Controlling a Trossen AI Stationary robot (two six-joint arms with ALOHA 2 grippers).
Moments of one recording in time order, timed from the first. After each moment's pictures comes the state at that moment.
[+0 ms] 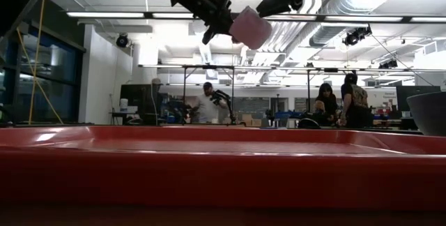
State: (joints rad) left arm 0.63 1.89 1.91 -0.60 0.41 -0.19; right arm -0.32 1.26 1.15 -0.31 0.09 -0.21
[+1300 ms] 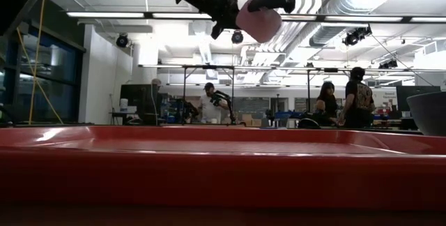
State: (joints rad) left arm 0.58 1.89 1.91 -0.55 0.43 -0.05; right arm -0.27 1.29 1.15 -0.26 0.07 -0.07
